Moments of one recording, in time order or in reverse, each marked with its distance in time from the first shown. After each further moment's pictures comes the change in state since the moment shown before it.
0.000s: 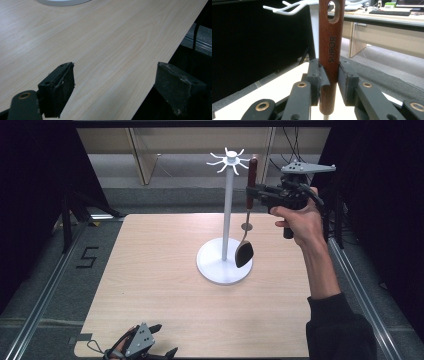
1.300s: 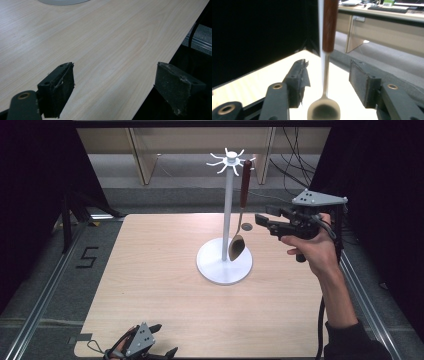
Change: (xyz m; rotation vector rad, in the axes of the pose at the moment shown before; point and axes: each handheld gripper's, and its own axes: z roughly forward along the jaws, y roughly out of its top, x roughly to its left) left arm 0.001 0.000 0.000 0.018 0.021 0.018; right arm 0.005 -0.053 -0.034 0.014 -0.015 -0.071
